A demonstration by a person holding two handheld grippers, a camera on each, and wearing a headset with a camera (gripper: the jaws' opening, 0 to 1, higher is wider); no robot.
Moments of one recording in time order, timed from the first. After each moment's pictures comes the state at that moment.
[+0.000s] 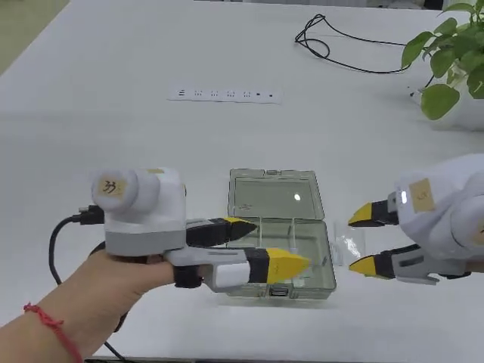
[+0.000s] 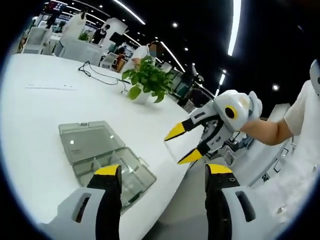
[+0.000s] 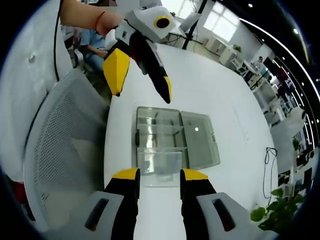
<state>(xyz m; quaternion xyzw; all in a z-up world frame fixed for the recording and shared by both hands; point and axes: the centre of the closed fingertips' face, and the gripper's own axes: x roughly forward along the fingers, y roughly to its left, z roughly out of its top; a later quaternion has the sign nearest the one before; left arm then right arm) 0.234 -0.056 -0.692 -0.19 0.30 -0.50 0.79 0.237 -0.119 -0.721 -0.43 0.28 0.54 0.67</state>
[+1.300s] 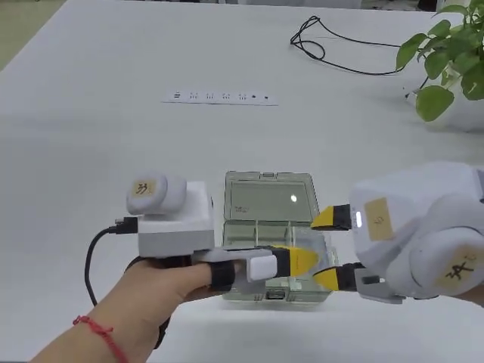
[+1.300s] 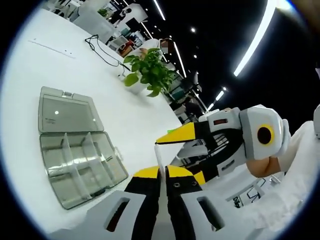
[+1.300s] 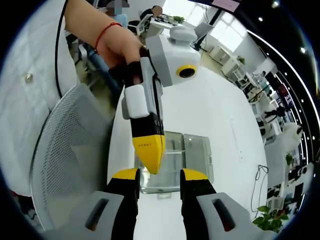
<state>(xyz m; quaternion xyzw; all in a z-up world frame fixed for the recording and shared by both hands) 0.220 -0.088 -0.695 -0.31 0.36 -0.50 0.73 0.218 -0.076 -0.694 -0.46 0.25 0.54 0.66</state>
